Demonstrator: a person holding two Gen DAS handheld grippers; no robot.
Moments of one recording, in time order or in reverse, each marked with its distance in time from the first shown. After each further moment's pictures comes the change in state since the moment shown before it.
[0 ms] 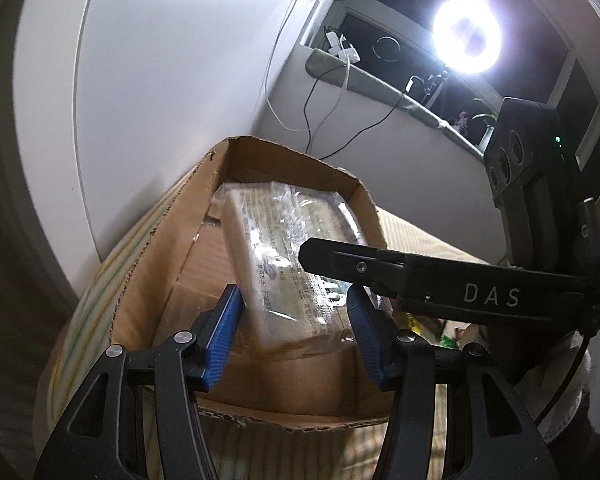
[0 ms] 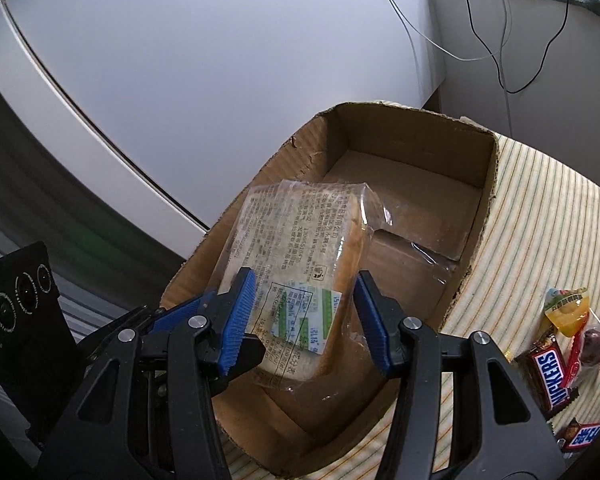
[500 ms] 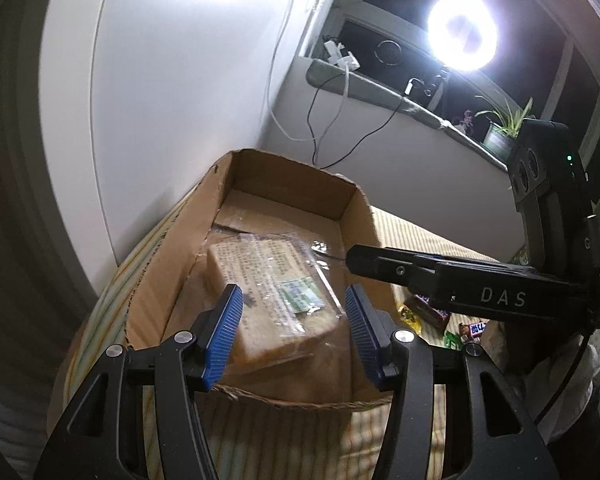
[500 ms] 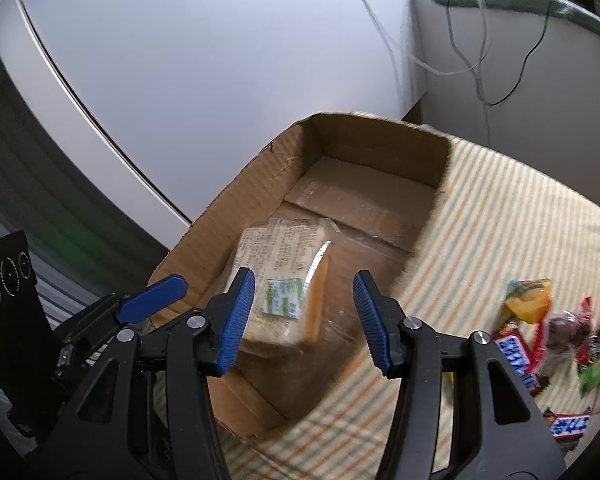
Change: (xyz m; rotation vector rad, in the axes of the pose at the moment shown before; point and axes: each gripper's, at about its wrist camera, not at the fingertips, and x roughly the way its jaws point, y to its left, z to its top) left arm -0.020 -0.019 -0.006 0.050 -0.041 0.049; right arm -0.029 -0.011 -0.014 -0.029 -0.060 -0.069
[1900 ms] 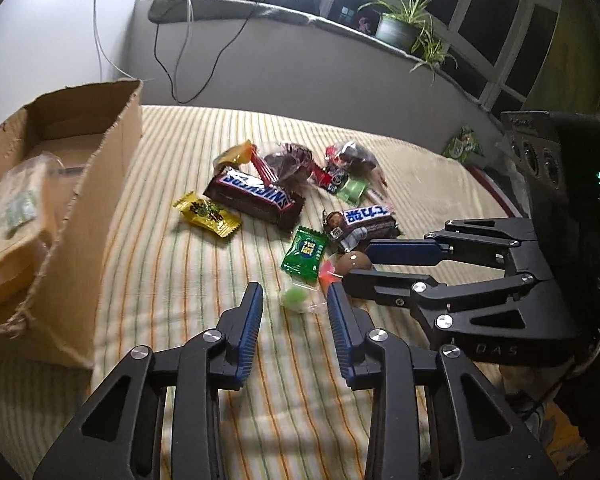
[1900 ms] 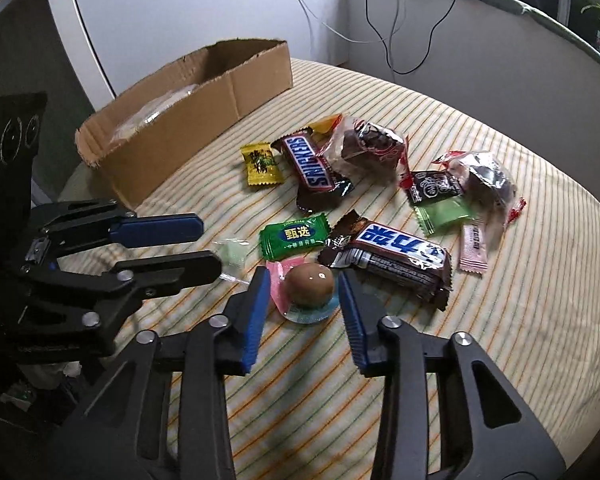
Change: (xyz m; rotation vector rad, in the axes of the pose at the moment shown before) left arm 0.059 -0.139 -0.081 0.261 0.220 -0.241; right arm -0.079 -0.101 -0.138 -0.117 0.062 -0.222
